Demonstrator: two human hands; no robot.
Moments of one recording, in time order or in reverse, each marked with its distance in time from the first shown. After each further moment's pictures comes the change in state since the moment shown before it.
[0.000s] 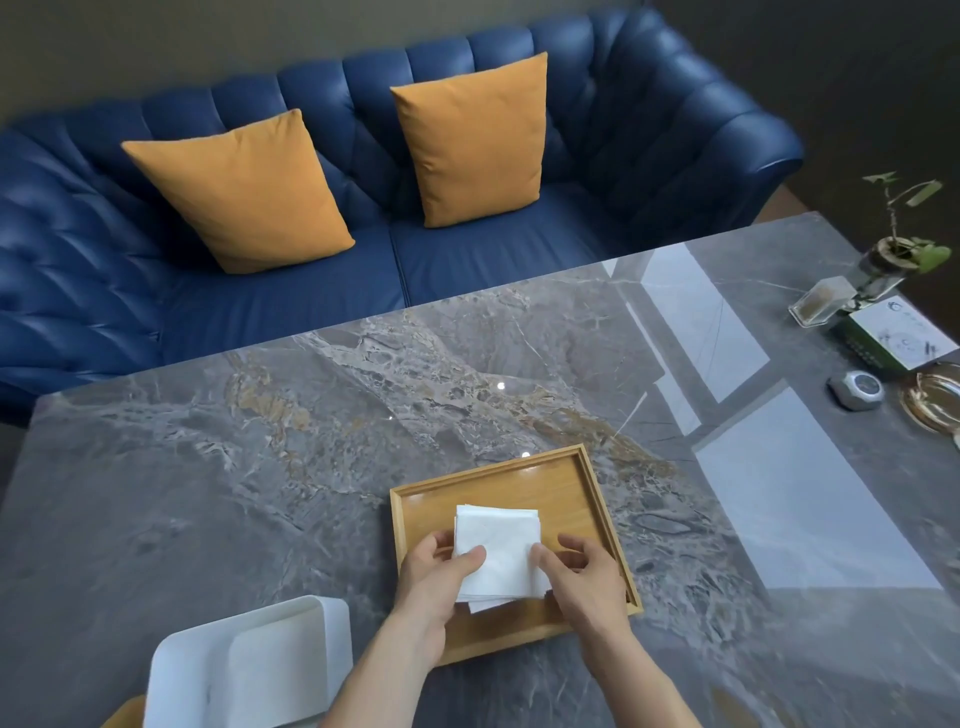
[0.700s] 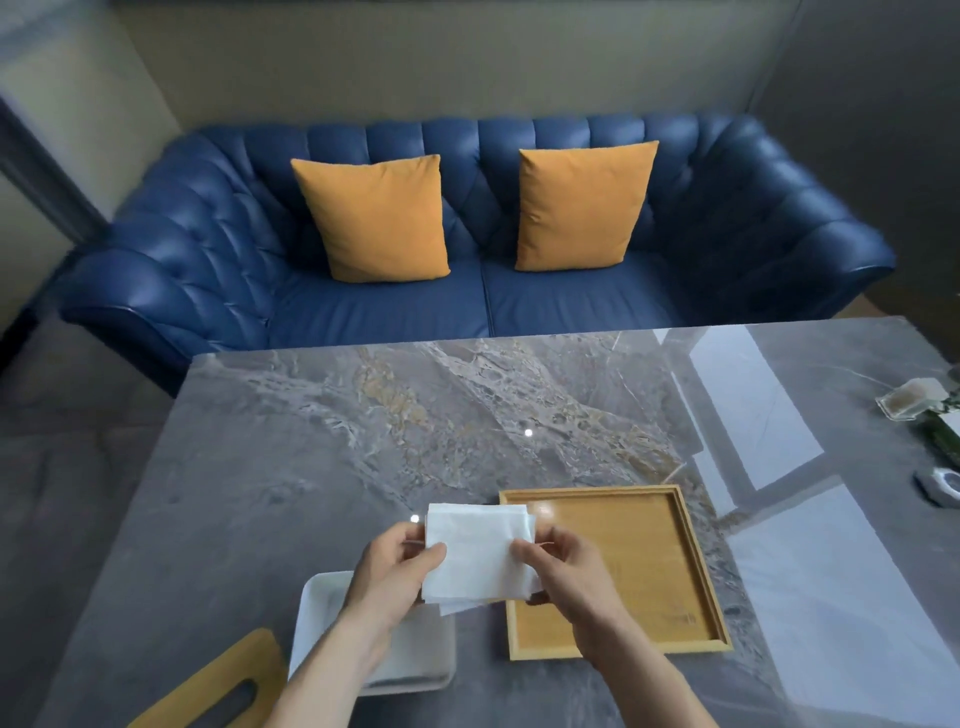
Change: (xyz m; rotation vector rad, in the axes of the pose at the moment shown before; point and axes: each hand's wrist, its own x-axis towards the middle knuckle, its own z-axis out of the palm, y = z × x) left_hand -0.045 0.022 -0.178 0.038 0.013 0.286; right_hand -0.099 -0.070 0.096 0.017 -0.378 -0.258
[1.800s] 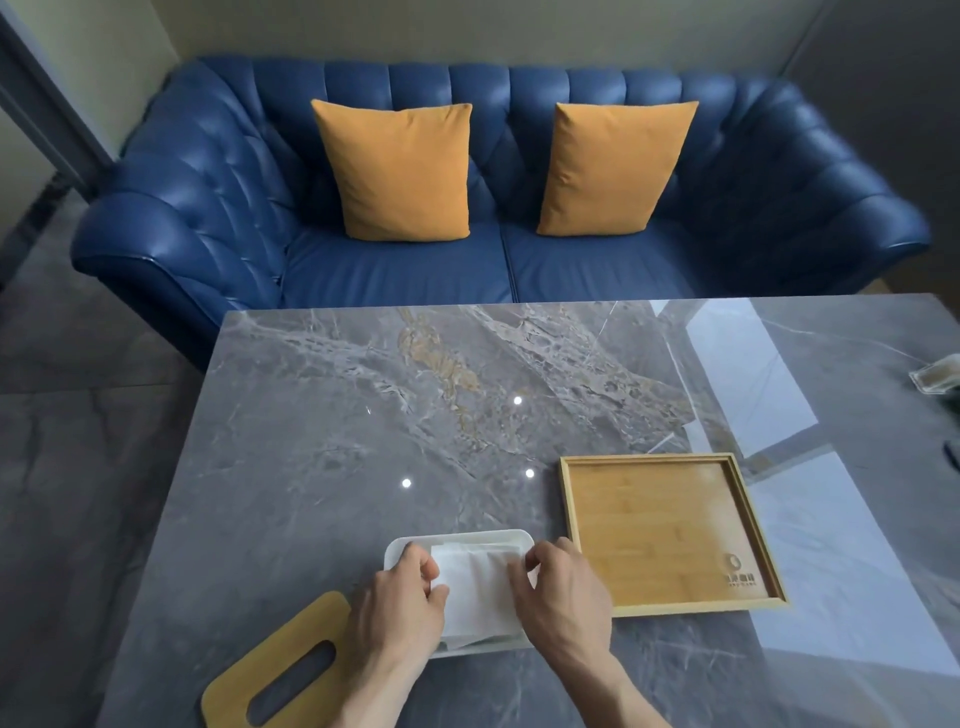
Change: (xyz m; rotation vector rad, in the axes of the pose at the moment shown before) left_hand -0.009 -0.063 -0.092 0.861 0.190 0.061; right_hand -0.022 0.058 0.127 -0.975 0.350 -0.234
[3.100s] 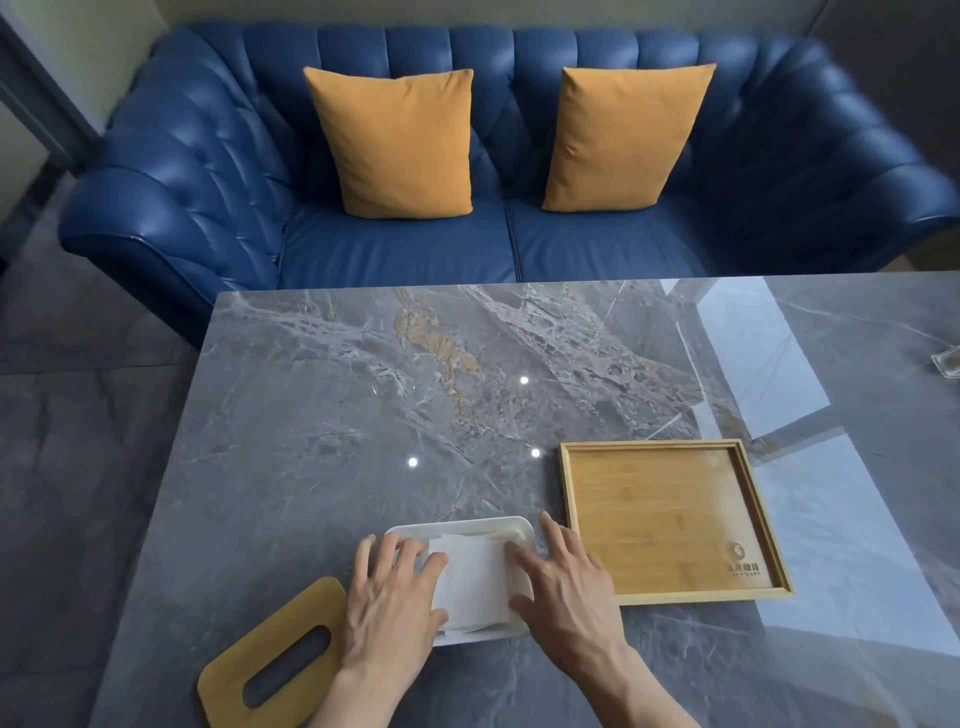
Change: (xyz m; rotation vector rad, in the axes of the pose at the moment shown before) left_hand 0.004 -0.023 0.020 0.548 0.096 0.481; right_hand 0.007 0.022 -0.005 -0.357 -0.276 -0.324
